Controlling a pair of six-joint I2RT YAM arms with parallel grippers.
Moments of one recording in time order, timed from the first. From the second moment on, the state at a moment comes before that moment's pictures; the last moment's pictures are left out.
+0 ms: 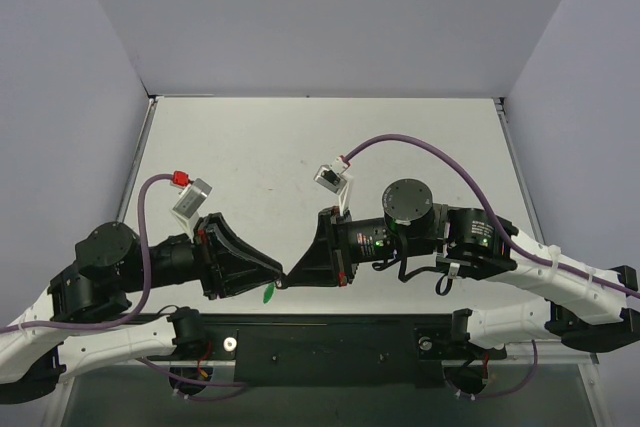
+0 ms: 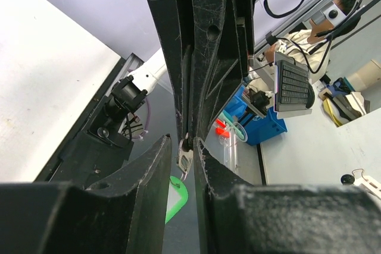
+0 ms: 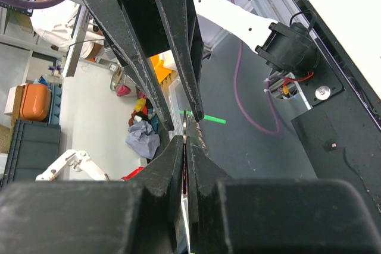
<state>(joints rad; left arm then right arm) -1.18 0.60 1.13 -0.47 0.20 -0.78 1.30 1.16 1.47 -0.55 -0.29 0.86</state>
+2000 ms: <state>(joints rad) -1.18 0.61 1.08 -0.34 0.05 -0.91 1.31 1.11 1.40 -0.43 -0.08 0.90</state>
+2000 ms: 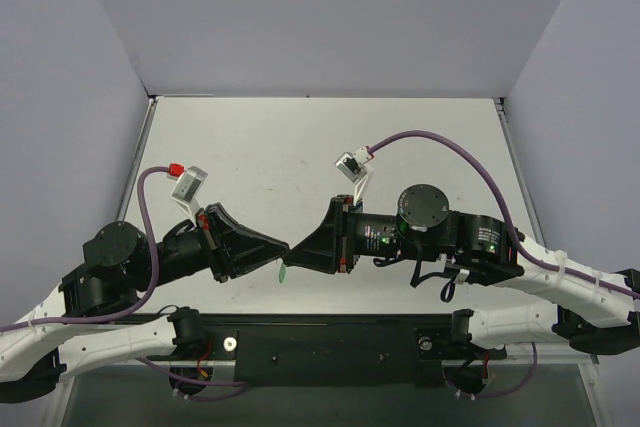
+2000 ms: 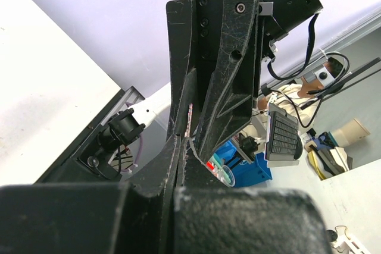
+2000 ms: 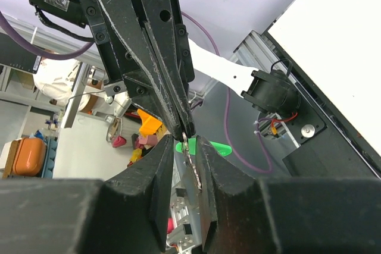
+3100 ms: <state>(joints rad) -1.19 0.63 1.08 -0.34 0.04 -0.91 1.32 1.11 1.40 -0.44 -0.08 0.88</state>
